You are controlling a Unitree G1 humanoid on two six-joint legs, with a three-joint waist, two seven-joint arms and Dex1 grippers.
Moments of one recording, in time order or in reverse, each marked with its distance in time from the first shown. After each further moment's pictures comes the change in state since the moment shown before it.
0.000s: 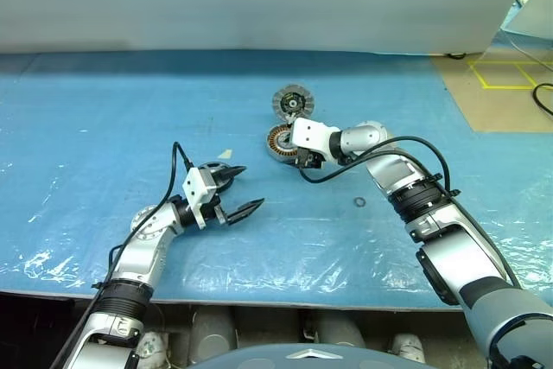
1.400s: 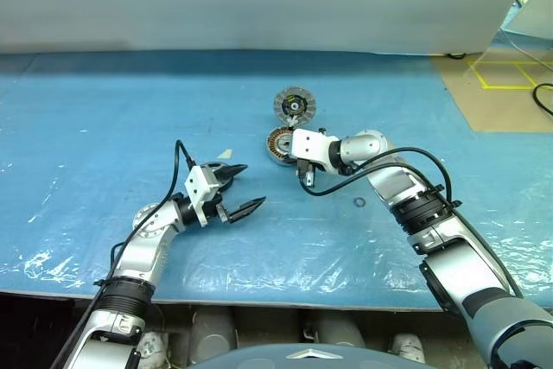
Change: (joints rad) left arm -0.014 -0.003 -0.003 0.000 0.014 0.005 0.013; right arm 0.077 -0.008 0.002 -0.118 -0.014 0.039 0.040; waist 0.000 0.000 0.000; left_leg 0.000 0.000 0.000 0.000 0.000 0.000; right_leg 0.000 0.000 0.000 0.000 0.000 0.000
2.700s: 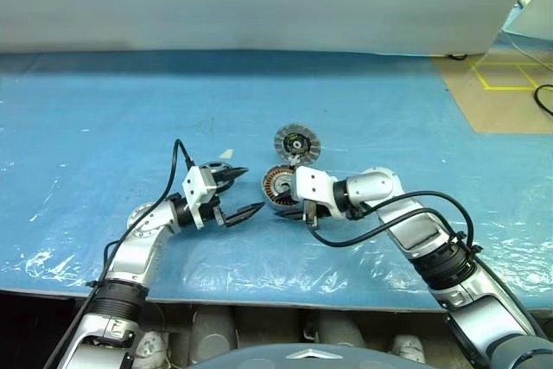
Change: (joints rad) left arm 0.022 0.034 0.000 -0.077 -0.023 0.071 -0.045; right arm 0.295 -0.079 0.015 -0.490 0.202 0.263 0.101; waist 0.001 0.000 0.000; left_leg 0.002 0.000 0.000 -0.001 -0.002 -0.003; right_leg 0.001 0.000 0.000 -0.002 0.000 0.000
